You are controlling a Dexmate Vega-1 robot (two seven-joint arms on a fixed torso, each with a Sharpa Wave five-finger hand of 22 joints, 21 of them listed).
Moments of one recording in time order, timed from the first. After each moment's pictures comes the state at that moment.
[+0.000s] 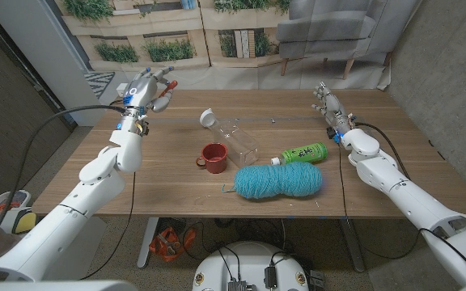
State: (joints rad) left arm 1.03 0.68 0.16 -1.77 0.72 0.02 0.51; left_hand 1.15 0.17 0.48 -0.16 0.20 0.36 -0.16 0.22 0.19 0.85 -0.16 0.43 0.41 0.34 -0.04 0.29 0.22 0.13 0.05 0.20 0.17; right arm -0.70 -0.55 -0.40 -1.19 0.48 0.29 0.00; right_hand 0.08 0.03 0.21 -0.03 0.19 0.07 -0.08 0.20 0.19 0.12 -0.01 0.21 0.20 -0.03 -0.03 0.21 0.20 0.14 0.12 0.19 0.17
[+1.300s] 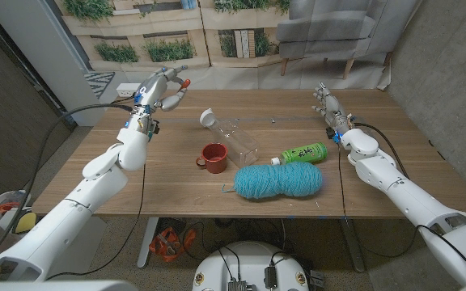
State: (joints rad) left arm 0.97 0.67 0.19 -1.69 0.60 -0.20 0.49; left_hand 1.16 0.16 0.47 -0.16 0.20 0.37 -0.16 0.22 0.19 0.86 -0.15 0.43 0.41 0.36 -0.04 0.30 0.22 0.14 0.04 0.20 0.17; right arm -0.68 -0.53 -0.41 -1.16 0.48 0.28 0.01; right_hand 0.08 0.03 0.21 -0.03 0.19 0.07 -0.08 0.20 0.19 0.12 -0.01 0.21 0.20 -0.03 -0.03 0.21 0.20 0.14 0.12 0.19 0.17
